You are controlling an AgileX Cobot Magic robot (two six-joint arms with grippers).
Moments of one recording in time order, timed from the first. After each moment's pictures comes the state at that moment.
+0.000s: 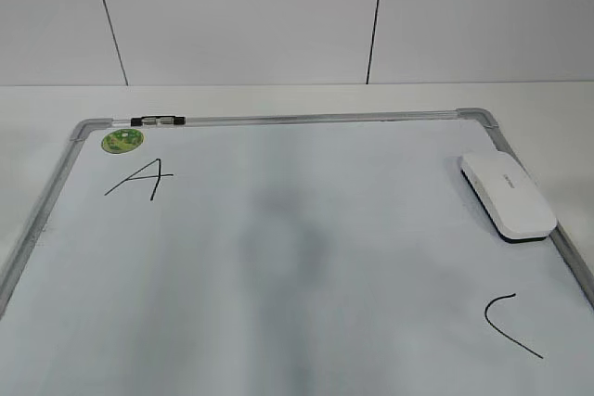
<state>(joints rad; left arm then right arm) -0.03 0.82 -0.95 -0.11 1.25 0.04 0.08 0.42 -0.86 0.12 1.26 -0.03</state>
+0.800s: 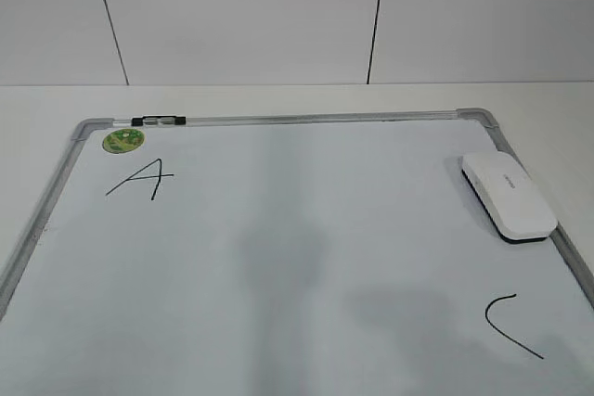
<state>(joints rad) -0.03 0.01 -0.57 -0.13 1.24 0.06 0.08 0.00 -0.54 -0.08 1.25 -0.03</state>
